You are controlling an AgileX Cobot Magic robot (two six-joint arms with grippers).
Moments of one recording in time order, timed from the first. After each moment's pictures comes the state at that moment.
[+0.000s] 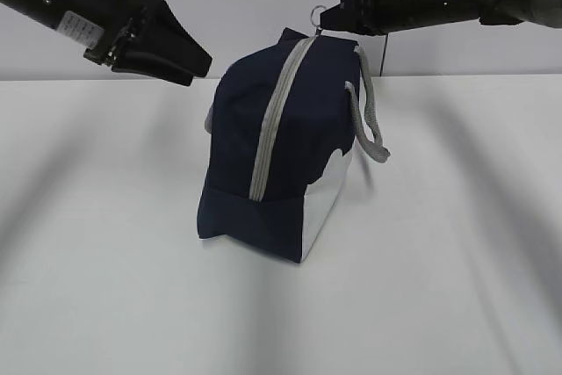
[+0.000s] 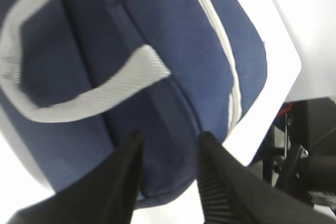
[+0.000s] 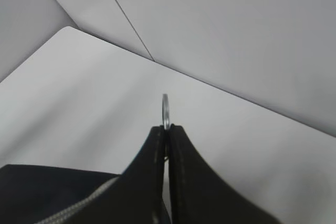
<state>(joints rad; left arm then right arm) -0.18 1.79 -1.49 -0.90 1.15 0.66 0.04 2.38 -2.08 -1.88 -0.78 1.92</state>
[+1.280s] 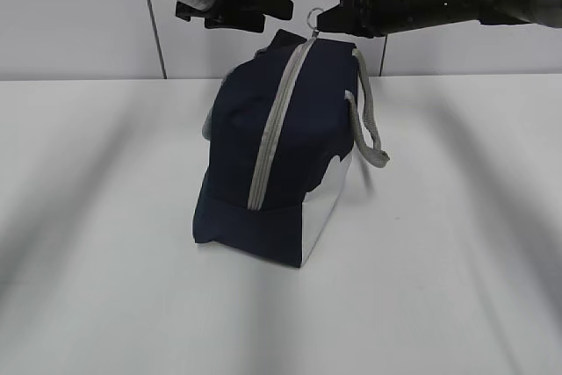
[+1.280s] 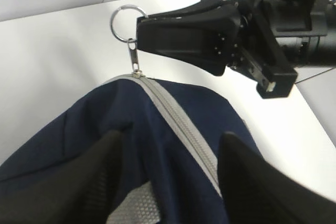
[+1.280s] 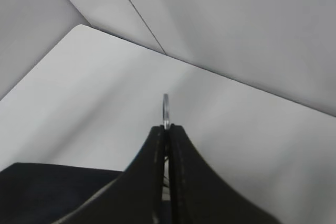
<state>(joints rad) -0.31 2.15 -2.00 -0.87 0.89 0.50 0.03 2.38 -2.08 -1.88 -0.82 1.97</state>
